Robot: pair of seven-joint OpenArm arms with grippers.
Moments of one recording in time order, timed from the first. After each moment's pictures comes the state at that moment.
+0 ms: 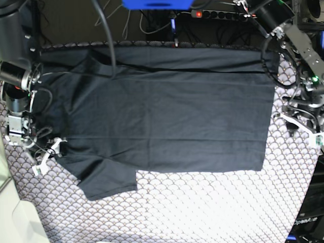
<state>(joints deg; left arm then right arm) -1.0 -4.7 -37.6 108.3 -3.4 -24.8 53.1 37.5 23.0 15.9 19.1 -14.4 39.8 -8.5</state>
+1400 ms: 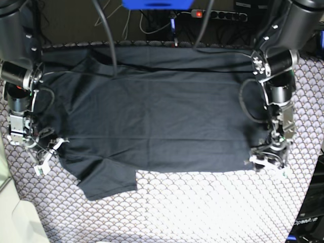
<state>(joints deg) -32.0 -12.8 -22.3 31.9 -3.4 -14.1 8.2 37.2 22.4 15.9 19.2 -13.5 39.7 -8.9</state>
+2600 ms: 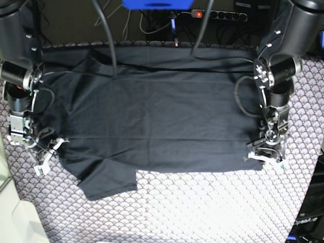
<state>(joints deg) -35.5 -13.3 -22.3 18.5 -3.6 -8.9 -1.6 37.2 22.4 15.9 19.3 -13.5 39.7 -9.4</state>
